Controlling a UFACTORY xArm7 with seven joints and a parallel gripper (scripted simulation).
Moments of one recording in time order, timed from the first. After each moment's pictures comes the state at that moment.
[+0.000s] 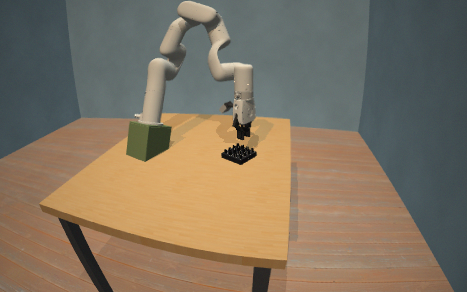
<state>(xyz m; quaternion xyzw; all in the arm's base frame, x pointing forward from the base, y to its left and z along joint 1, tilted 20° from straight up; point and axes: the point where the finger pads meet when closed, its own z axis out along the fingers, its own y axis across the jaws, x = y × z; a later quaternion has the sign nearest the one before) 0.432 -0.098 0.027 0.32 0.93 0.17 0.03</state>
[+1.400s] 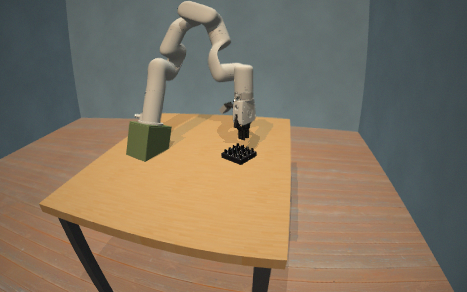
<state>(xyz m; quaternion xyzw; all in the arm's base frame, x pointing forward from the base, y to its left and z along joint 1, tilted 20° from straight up) 0.432 -0.097 0.025 0.32 0.93 0.17 0.03</state>
